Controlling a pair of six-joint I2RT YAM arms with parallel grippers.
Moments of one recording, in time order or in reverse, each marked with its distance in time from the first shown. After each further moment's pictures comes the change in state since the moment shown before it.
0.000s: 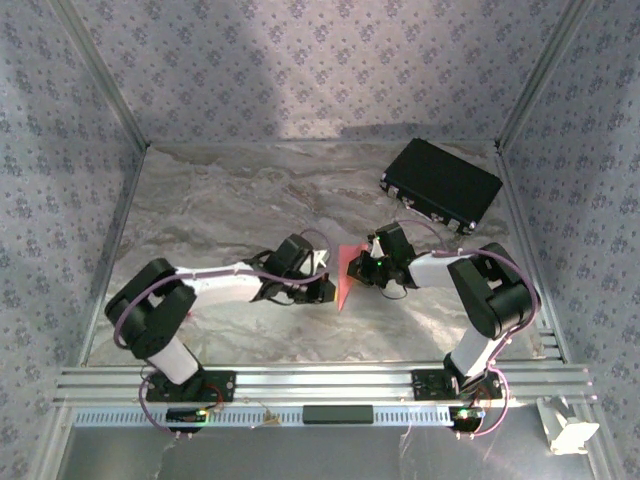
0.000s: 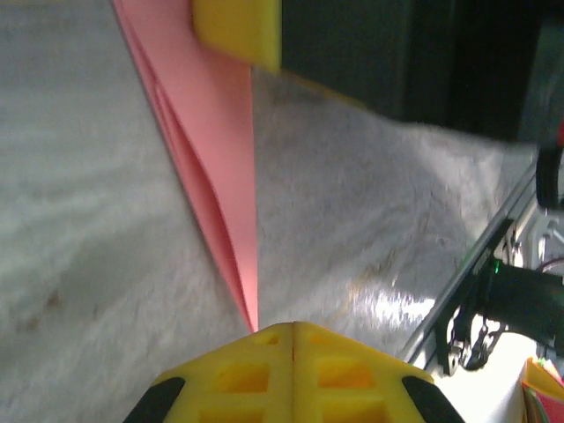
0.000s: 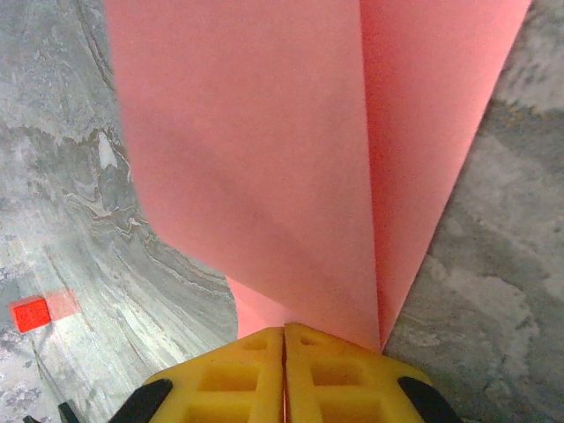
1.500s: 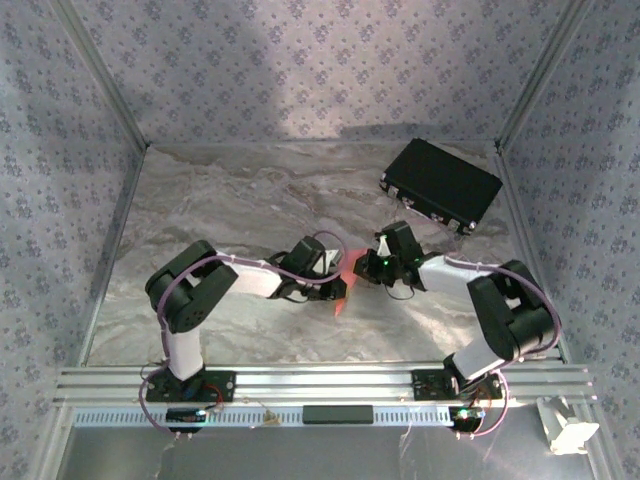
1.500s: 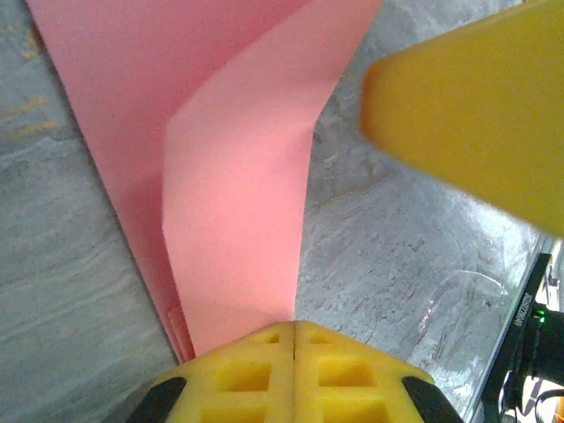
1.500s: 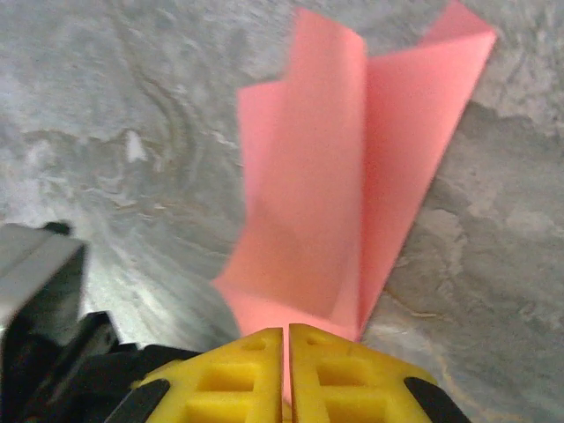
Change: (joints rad) left arm -0.009 0.219 0.016 0.230 0.000 0.016; right arm -0.010 -0.172 -0.014 -0.131 0.043 -0.036
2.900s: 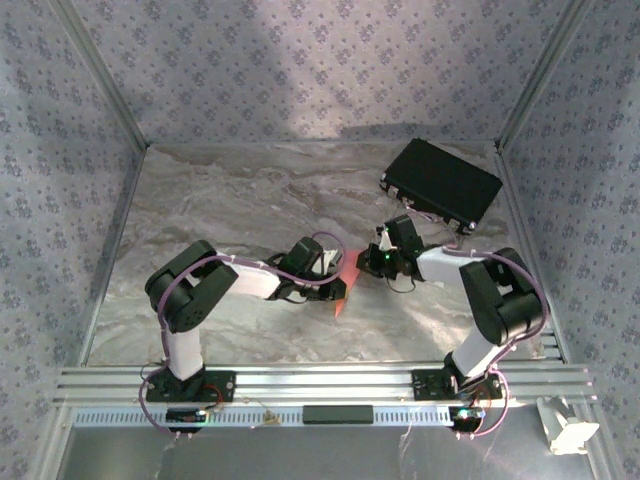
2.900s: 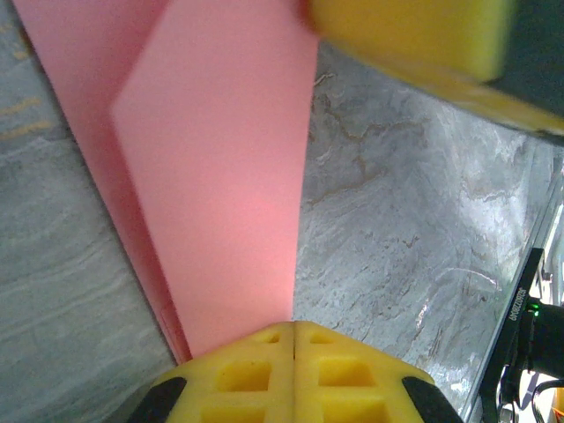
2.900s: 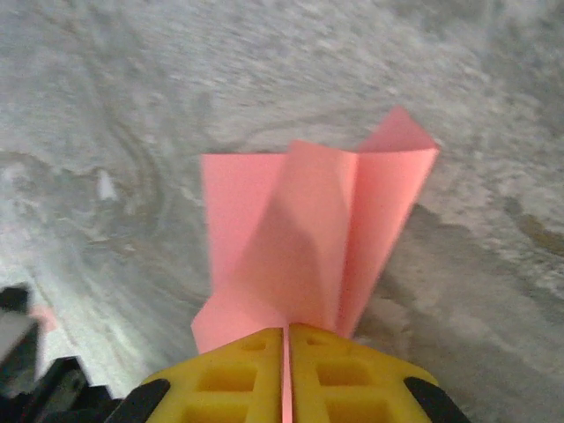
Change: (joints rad) left arm 0.005 0.000 -0.019 0.038 0.011 0.007; right arm -0.051 0.092 0.061 0.000 -0.013 -0.078
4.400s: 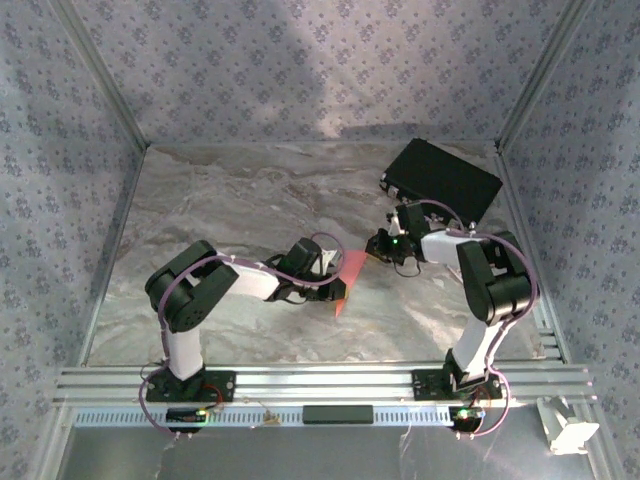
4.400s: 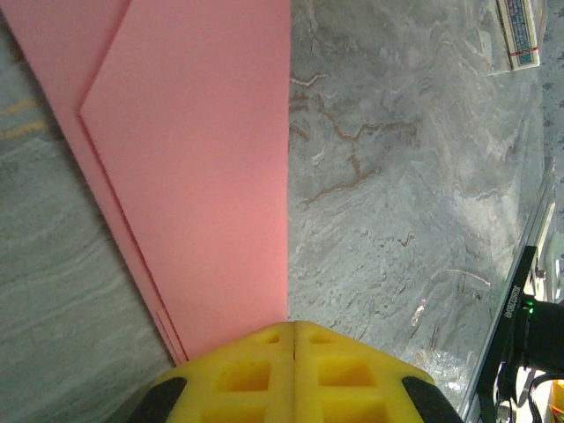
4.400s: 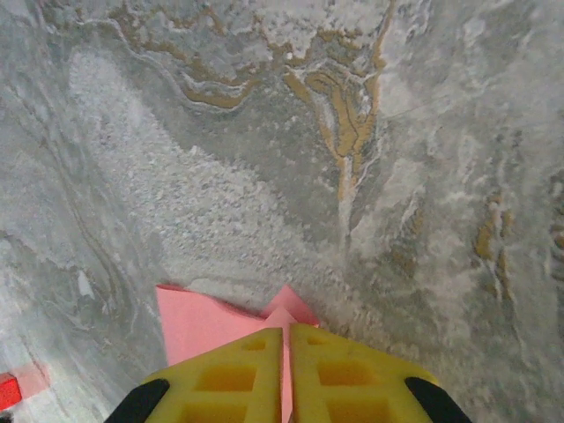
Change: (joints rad) left arm 0.003 0.001 -0.019 0.042 0.011 0.000; right arm -0.129 0.132 0.139 -0.068 -0.013 -0.063
